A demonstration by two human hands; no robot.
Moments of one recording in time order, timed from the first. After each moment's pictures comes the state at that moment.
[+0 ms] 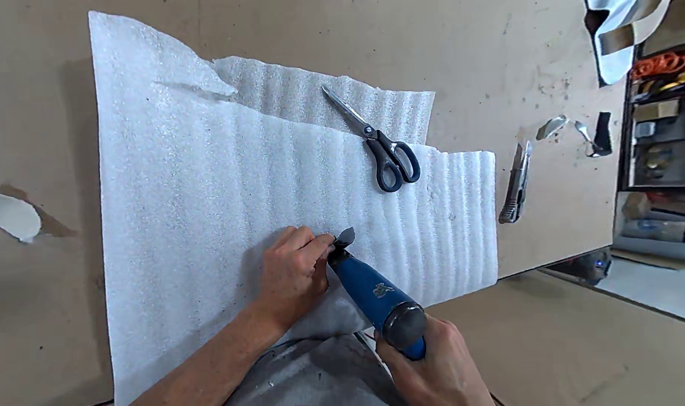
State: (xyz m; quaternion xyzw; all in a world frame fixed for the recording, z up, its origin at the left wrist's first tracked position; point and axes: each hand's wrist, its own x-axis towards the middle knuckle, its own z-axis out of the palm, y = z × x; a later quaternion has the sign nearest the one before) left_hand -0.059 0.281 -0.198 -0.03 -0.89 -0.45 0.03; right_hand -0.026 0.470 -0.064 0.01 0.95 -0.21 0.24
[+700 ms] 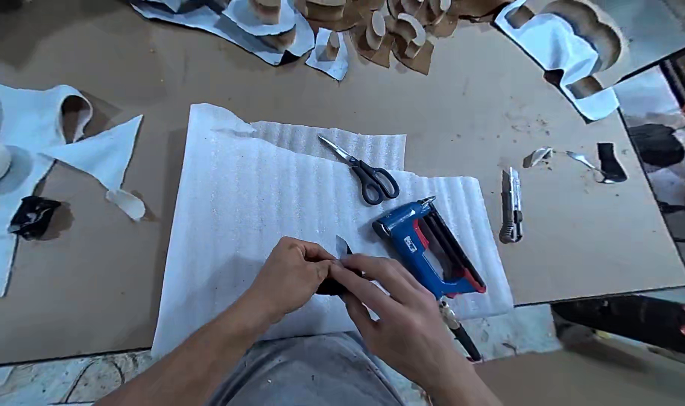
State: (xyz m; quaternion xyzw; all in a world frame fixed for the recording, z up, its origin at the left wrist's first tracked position) left_hand -0.060 0.274 -0.073 0.19 -0.68 -0.65 -0.28; right_hand -0.047 0.476 -0.073 -0.33 0.89 -0.32 -0.05
